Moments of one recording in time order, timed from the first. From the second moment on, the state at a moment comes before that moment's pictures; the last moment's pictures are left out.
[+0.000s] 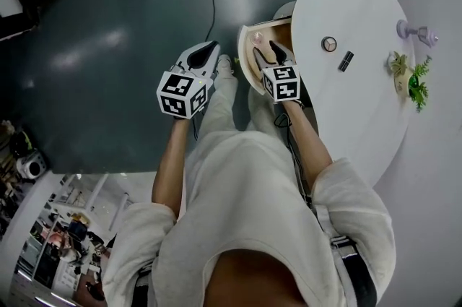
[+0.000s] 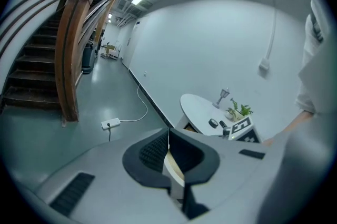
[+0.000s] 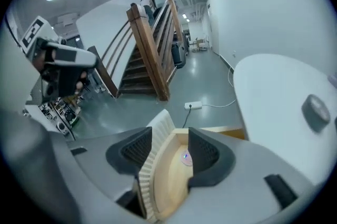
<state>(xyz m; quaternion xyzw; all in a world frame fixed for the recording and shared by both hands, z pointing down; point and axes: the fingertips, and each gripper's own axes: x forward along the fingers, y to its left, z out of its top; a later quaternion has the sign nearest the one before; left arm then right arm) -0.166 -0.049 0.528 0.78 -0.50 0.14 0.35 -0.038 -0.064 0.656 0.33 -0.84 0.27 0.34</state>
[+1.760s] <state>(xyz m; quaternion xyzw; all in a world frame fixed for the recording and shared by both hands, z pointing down) -0.031 -0.092 0.500 0.84 -0.42 0.16 0.31 0.229 -0.114 0.597 0.54 -0.71 0.29 0.34</state>
